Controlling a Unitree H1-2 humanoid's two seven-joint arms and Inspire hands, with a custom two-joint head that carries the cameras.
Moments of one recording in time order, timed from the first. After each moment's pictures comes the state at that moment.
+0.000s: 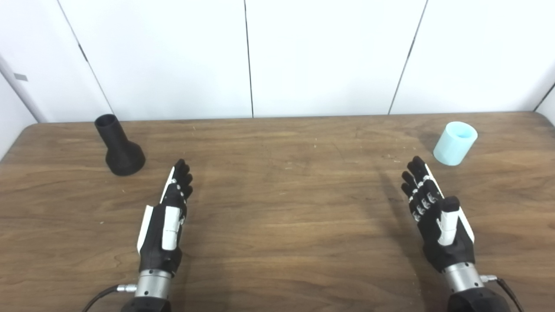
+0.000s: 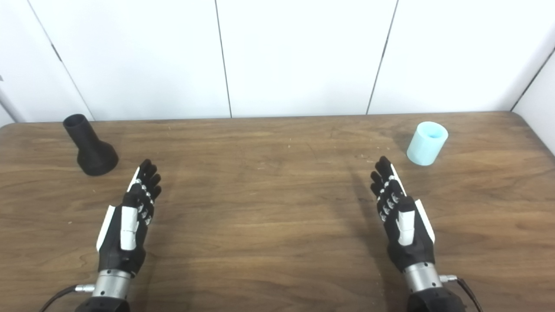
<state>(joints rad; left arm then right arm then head) 0.08 0.03 0.01 -0.27 -0.01 0.00 -0.03 0.07 -0.13 -0.12 -0.21 0.25 0.03 0.12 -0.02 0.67</state>
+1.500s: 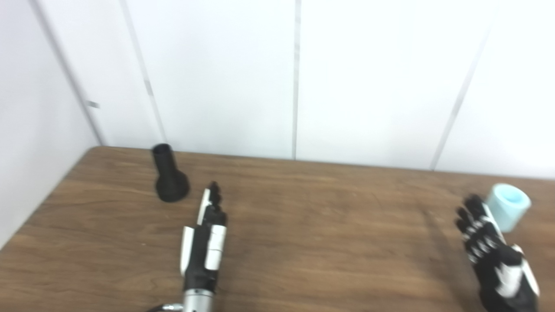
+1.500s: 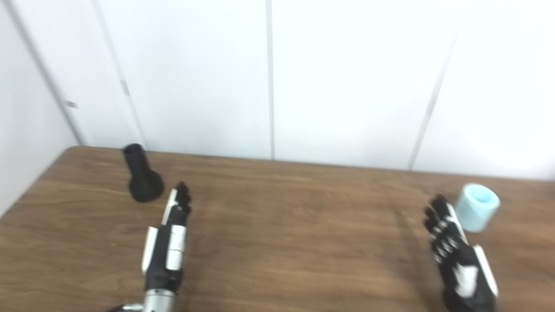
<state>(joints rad) 0.00 -0.06 0.04 -0.08 0.15 -0.22 0.16 -0.07 -0.21 -0.15 0.08 0.30 -0.25 0.24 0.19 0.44</state>
